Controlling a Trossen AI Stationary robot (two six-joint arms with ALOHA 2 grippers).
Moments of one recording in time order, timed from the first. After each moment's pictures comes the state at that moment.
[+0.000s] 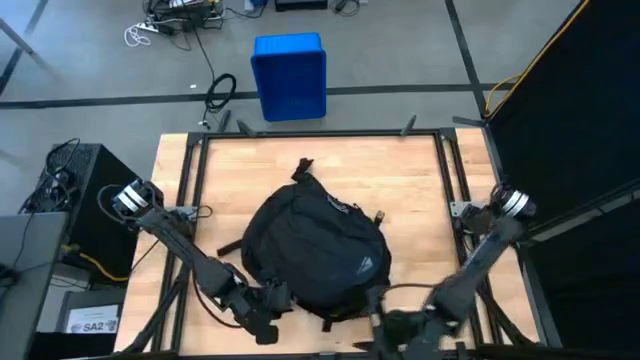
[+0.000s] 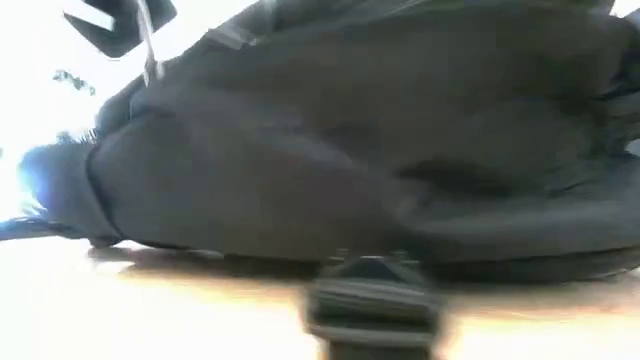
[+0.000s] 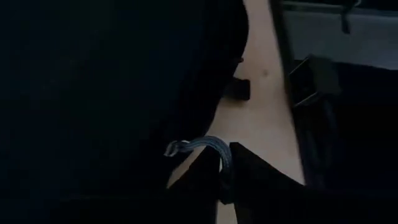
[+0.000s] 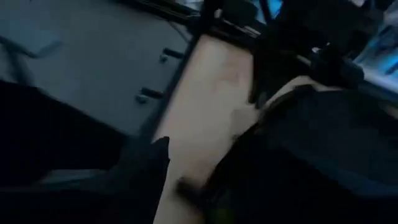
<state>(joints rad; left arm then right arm) -0.73 1.66 1.15 -0.33 -0.39 -0.61 0.85 1.81 1.42 -0.24 0.68 0.15</state>
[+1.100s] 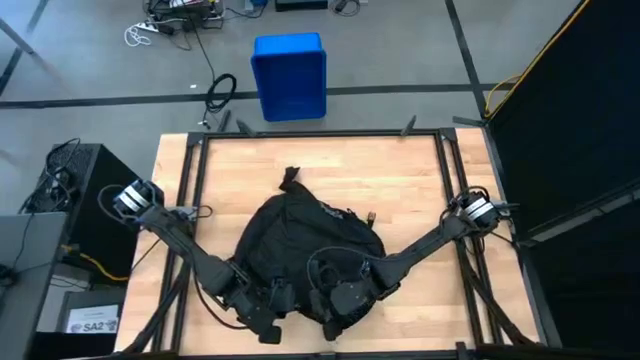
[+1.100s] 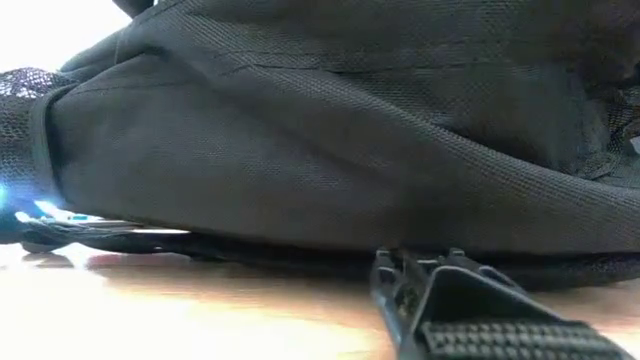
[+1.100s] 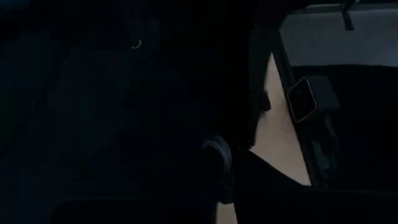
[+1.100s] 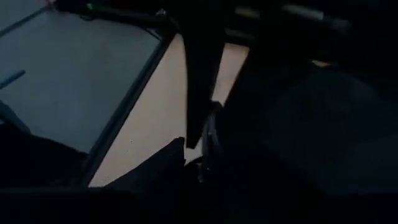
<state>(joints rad) -0.71 1.66 1.20 -0.35 -0.42 -0.48 0.52 2.01 1.42 0.10 0.32 0.08</state>
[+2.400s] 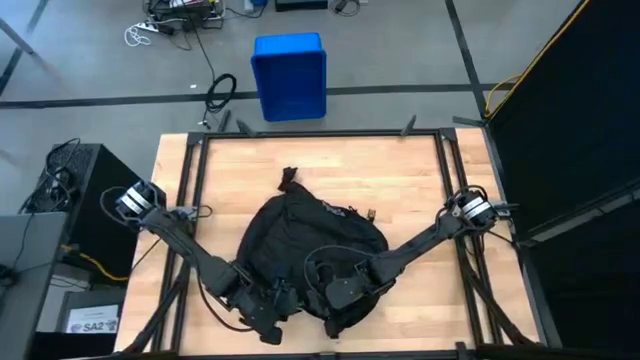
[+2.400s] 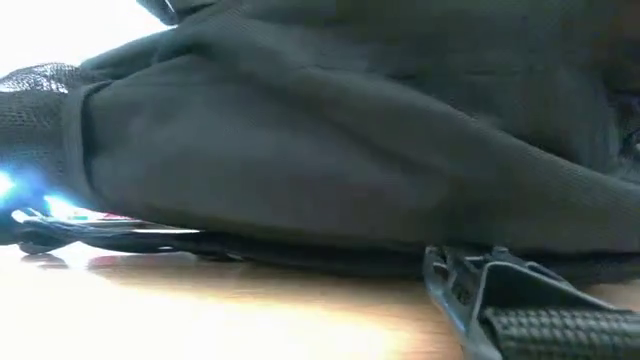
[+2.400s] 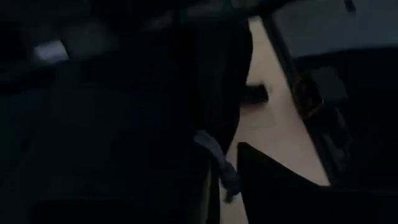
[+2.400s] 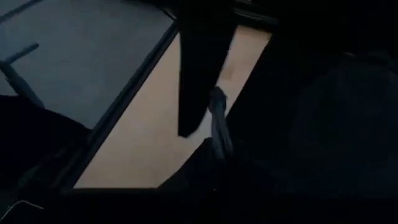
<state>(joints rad) -0.71 1.69 1.21 -0.37 -0.40 -0.37 0.49 2.02 1.42 0.06 0.23 0.02</state>
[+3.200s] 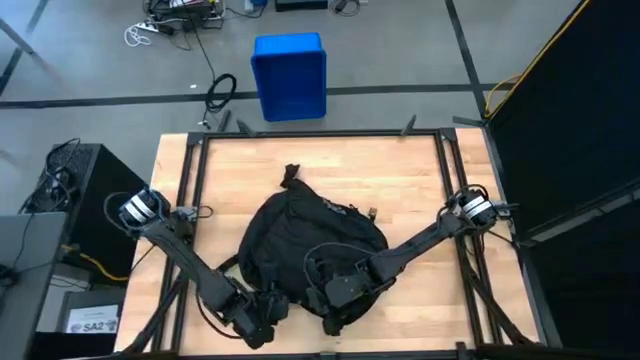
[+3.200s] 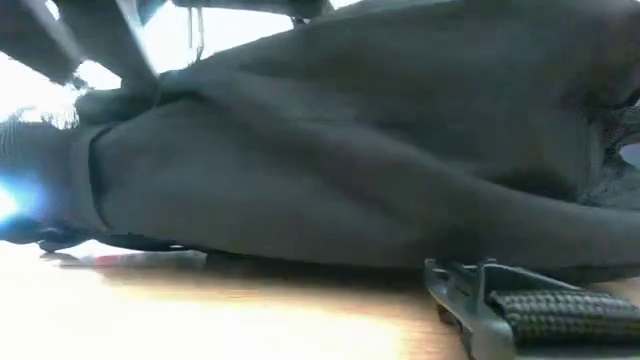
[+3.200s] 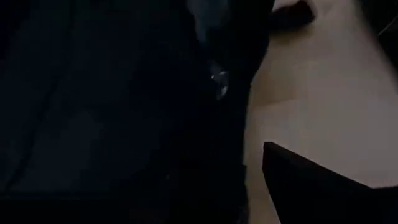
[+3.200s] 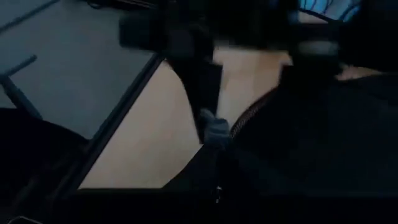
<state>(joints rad) -0.77 1.77 1.22 -0.56 -0.61 -0.42 0.49 2.01 1.42 0.09 0.23 0.03</state>
